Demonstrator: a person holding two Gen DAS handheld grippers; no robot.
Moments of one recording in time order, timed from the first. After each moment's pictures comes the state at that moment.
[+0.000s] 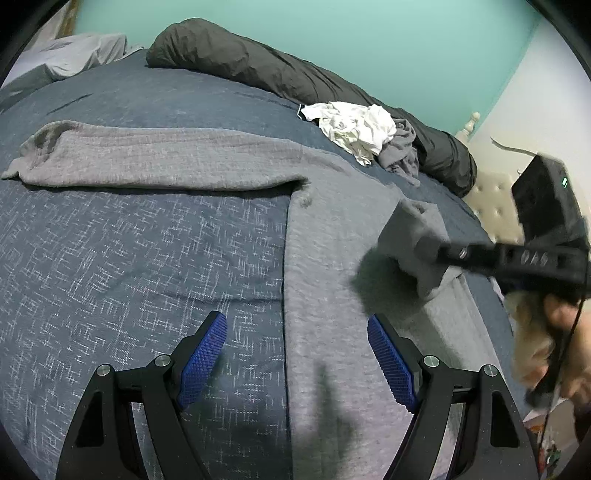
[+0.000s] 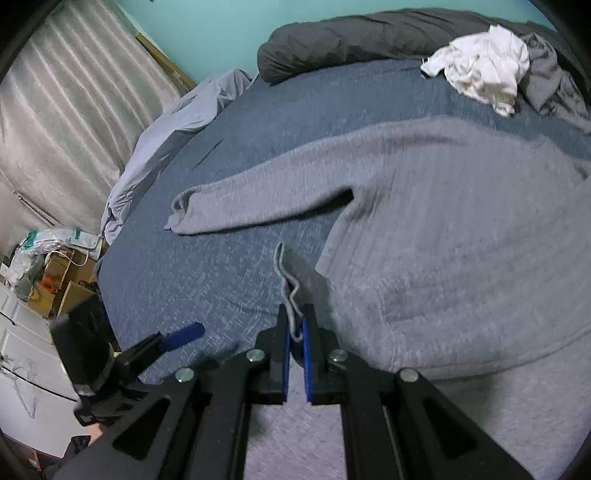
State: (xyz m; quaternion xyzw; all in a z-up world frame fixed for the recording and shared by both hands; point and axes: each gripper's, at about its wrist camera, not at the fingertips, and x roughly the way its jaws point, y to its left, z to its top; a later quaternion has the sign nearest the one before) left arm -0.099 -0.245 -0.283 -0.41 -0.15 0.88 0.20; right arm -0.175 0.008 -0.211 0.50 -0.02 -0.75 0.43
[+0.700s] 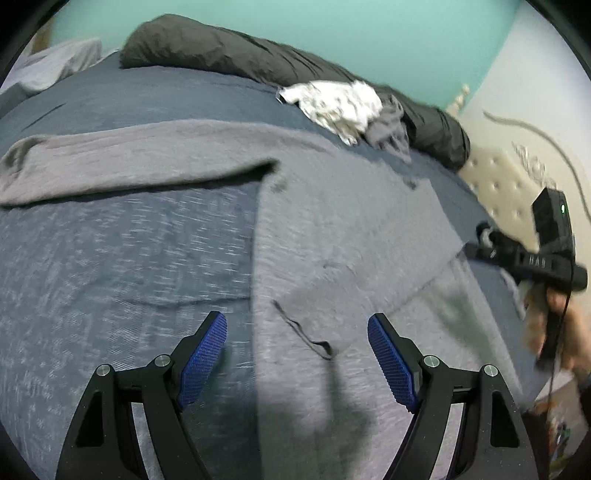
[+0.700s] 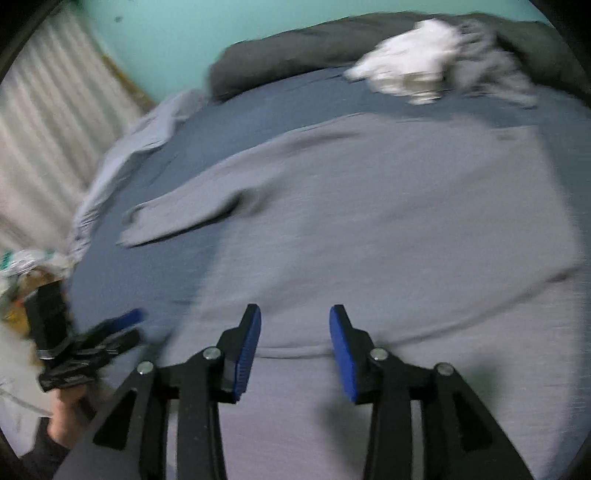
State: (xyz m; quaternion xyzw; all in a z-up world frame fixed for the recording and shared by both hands) left arm -0.115 -0.195 -0.294 -0.44 -0.09 0.87 0.22; right arm -0.196 0.159 -0.238 0.49 -0.01 -0.81 0.33
